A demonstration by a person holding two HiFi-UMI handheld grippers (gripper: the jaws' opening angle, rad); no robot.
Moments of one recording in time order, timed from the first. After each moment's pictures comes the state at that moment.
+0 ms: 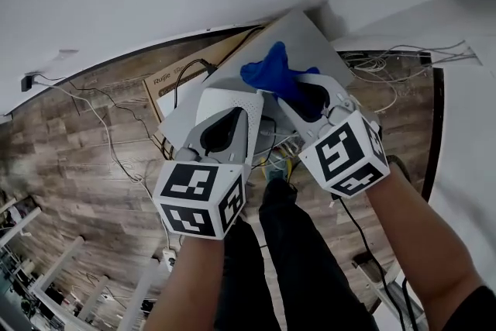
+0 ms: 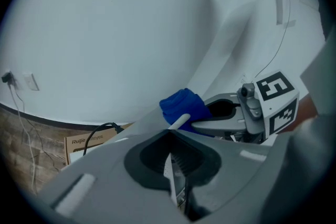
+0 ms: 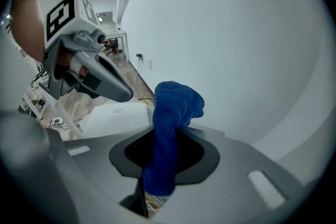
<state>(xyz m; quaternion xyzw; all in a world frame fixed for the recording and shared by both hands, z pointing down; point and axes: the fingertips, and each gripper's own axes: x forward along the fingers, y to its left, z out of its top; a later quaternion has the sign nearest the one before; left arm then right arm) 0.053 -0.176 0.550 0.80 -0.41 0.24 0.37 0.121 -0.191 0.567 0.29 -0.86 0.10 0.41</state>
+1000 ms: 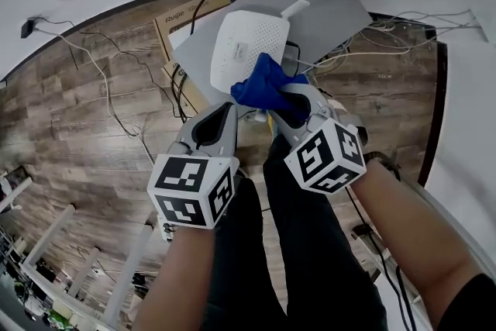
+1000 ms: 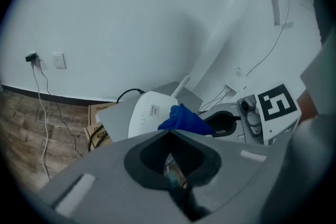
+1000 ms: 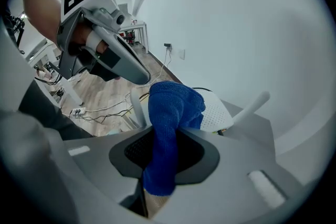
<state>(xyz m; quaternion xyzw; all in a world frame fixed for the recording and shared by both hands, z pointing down) -0.036 -0.039 0.560 0.78 -0.42 0.26 0.39 0.031 -0.026 0.600 0.20 -0.86 0.10 0.45</state>
